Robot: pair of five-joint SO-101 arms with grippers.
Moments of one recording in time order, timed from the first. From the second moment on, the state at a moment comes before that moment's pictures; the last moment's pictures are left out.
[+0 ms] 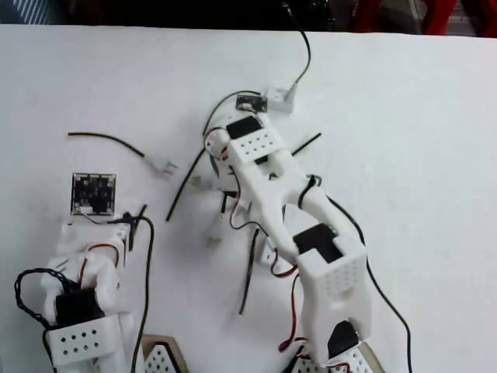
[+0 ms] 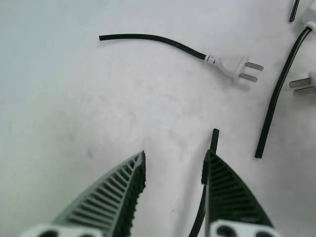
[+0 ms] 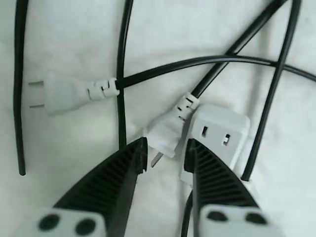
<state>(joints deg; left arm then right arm) -19.9 -86.9 84.1 55.8 -16.1 -29.6 27.3 -10.5 80.4 -30.5</state>
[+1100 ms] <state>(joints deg) -19.9 -87.0 84.1 55.8 -16.1 -30.8 34.1 -7.7 74.5 -34.5</state>
